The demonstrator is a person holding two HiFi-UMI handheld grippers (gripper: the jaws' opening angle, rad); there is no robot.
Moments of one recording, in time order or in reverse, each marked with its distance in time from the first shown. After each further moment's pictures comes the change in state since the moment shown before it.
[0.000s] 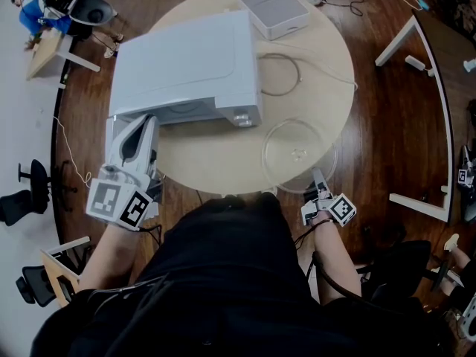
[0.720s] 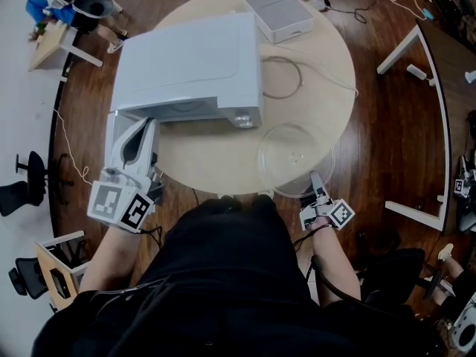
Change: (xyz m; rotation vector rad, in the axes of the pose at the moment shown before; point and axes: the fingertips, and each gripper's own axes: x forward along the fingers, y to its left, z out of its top) left arm -0.011 -0.003 -0.005 -0.024 -0.014 0.045; right arm 0.001 0.019 -0.001 0.109 0.028 0.134
